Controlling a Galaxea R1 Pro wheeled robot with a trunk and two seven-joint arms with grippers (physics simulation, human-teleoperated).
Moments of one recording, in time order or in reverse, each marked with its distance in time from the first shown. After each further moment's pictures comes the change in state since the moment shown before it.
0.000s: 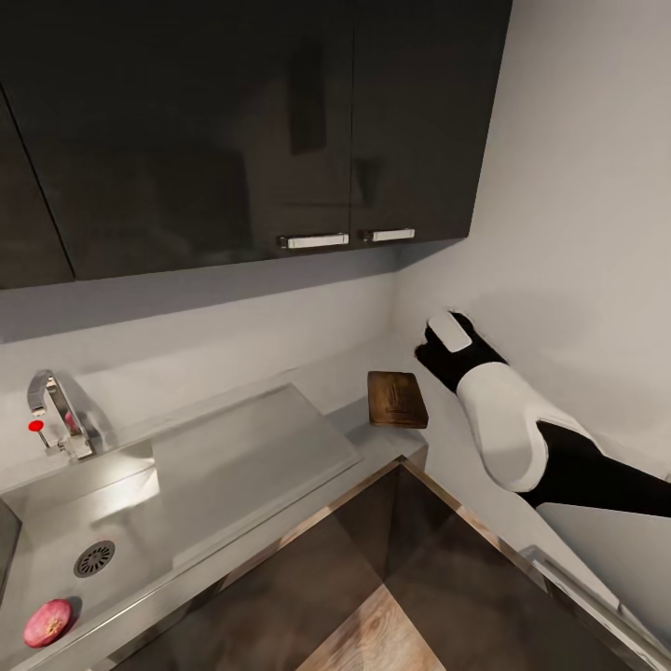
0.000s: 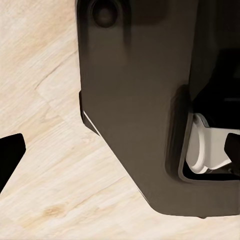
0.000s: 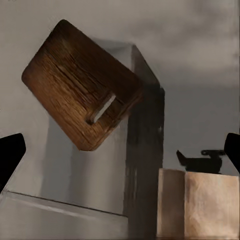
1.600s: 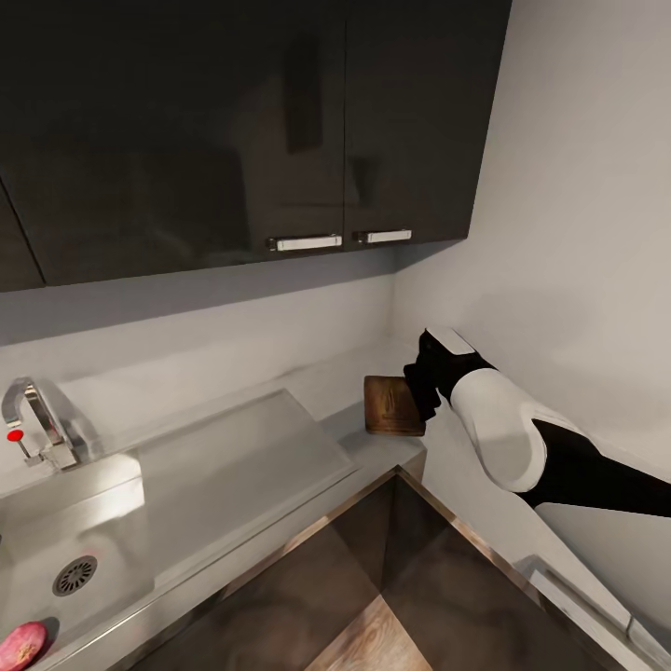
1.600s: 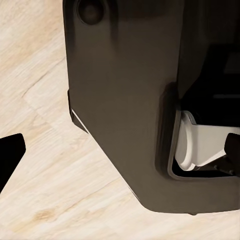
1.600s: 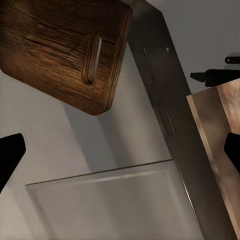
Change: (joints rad) left arm 0.000 -0.021 0.000 0.003 0.000 0.004 0.000; right arm -0.001 0.006 -0.007 0.113 -0.435 -0.322 -0.101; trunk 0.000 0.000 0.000
